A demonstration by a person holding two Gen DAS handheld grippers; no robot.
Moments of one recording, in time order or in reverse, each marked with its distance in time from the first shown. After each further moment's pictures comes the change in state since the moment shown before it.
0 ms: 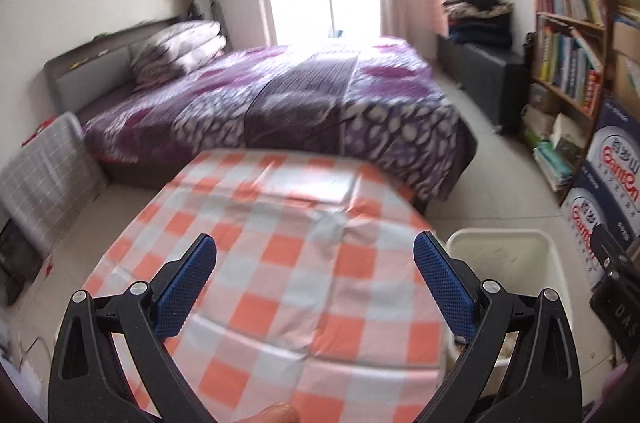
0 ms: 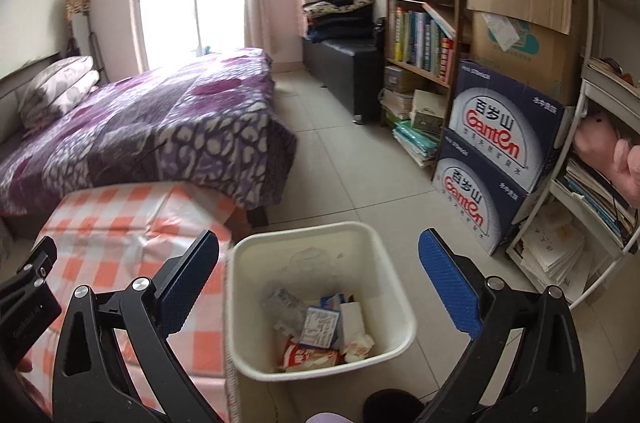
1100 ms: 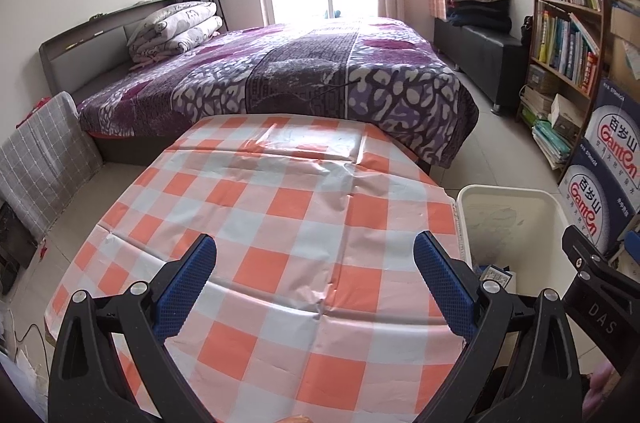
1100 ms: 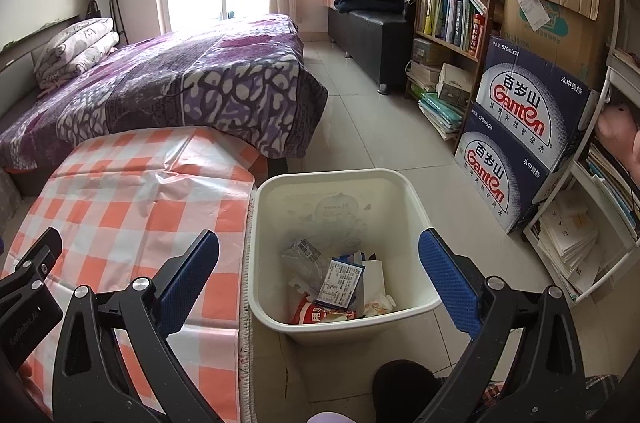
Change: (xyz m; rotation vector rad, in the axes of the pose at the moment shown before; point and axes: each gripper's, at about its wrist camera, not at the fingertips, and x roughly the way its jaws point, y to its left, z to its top) left arm 0.009 0.020 -0.048 0.001 0.039 -0.026; right arm 0.012 0.025 -0.043 -0.063 0.096 0.044
